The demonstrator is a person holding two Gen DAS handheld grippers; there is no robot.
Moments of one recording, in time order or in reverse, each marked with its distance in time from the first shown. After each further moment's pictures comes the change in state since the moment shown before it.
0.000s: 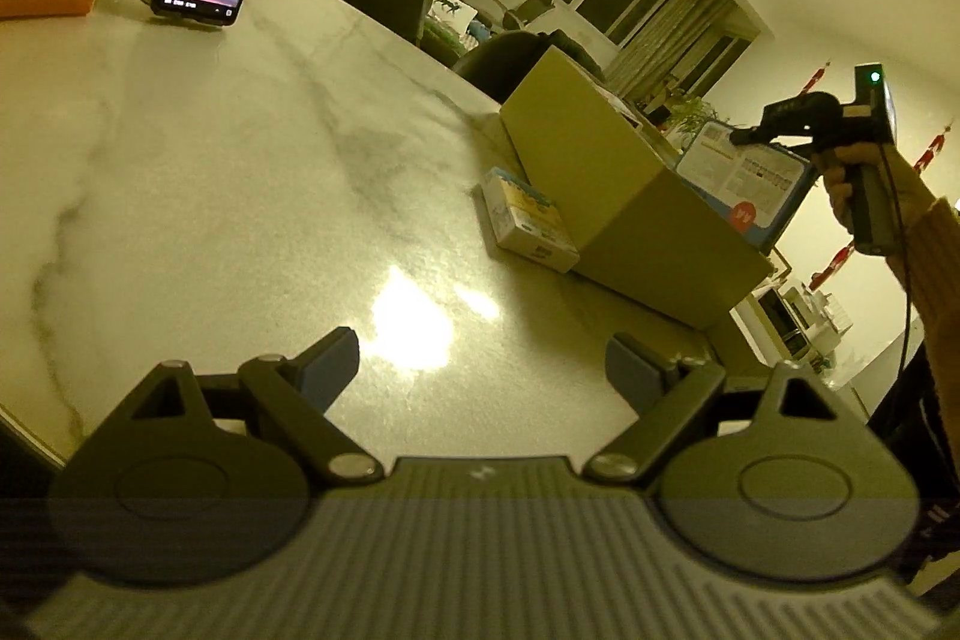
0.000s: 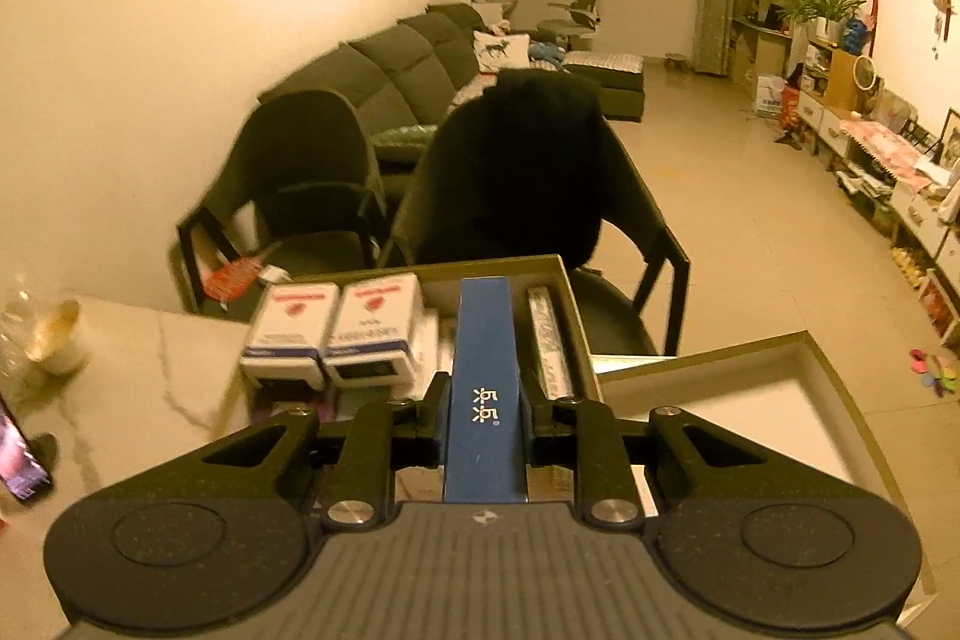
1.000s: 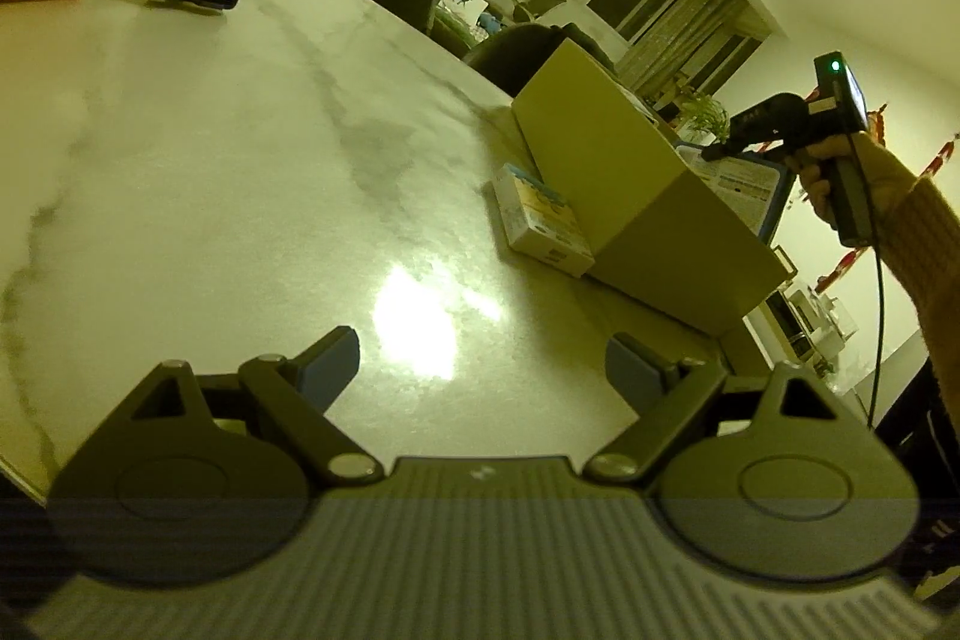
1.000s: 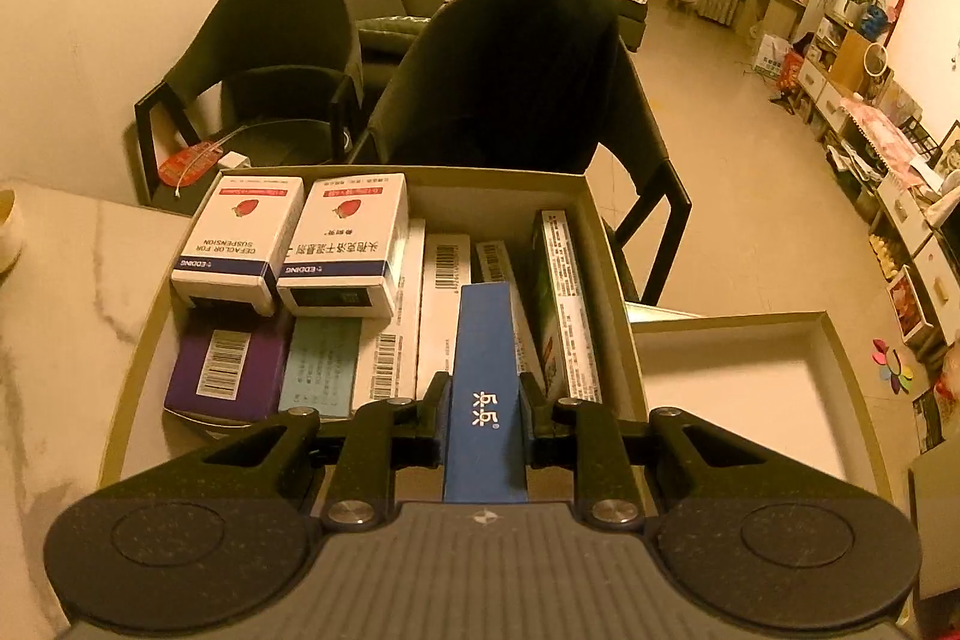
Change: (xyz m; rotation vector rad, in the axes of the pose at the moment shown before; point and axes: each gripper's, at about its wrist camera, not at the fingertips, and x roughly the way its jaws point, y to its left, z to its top) left arm 0.015 0.004 0.005 -0.022 0.019 0.006; right arm 0.072 0.027 0.006 -0.118 0.185 -0.075
